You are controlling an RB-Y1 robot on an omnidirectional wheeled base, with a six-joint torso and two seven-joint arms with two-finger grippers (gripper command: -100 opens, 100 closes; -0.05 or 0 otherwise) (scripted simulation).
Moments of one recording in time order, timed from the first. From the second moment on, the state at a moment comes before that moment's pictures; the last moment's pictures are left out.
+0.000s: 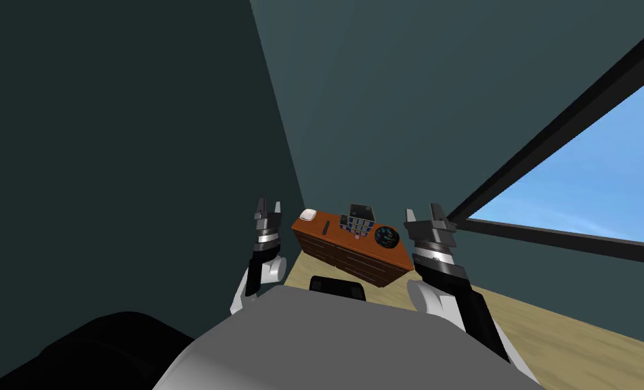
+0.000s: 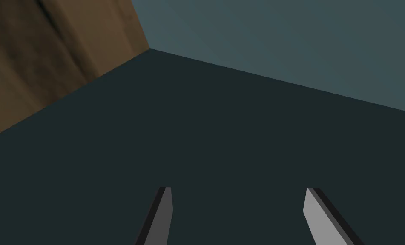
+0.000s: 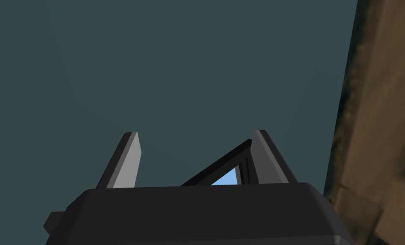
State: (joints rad) left arm 0.48 0.00 0.06 -2.26 0.05 -0.51 0.13; right arm 0.53 -0.02 -0.05 -2.26 -0.11 -0.39 -0.16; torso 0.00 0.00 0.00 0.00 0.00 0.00
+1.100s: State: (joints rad) left arm 0.51 0.24 -0.04 -2.01 -0.16 -0.49 -0.04; right arm 0.53 -0.02 -0.05 -2.26 -0.11 -0.39 -0.16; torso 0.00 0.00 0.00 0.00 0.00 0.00
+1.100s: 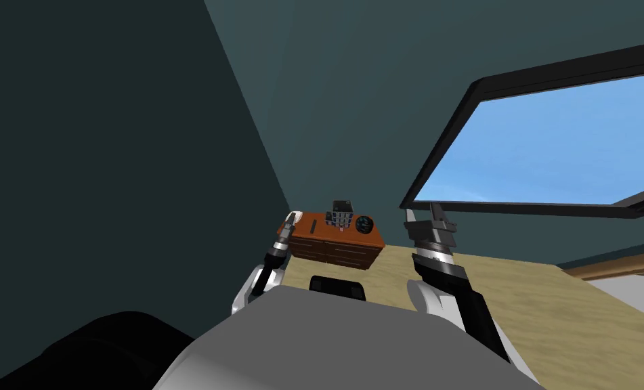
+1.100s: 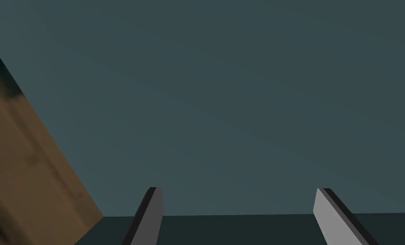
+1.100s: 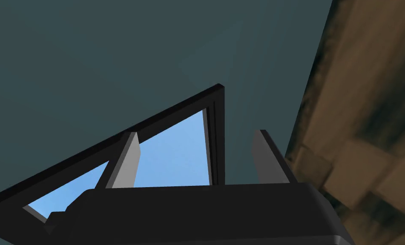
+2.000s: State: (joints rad) left arm 0.51 0.40 -0.13 -1.76 -0.38 -0.48 -0.21; right arm 0.53 -0.02 -0.05 -2.26 -0.11 -0.39 -0.16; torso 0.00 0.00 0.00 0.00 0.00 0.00
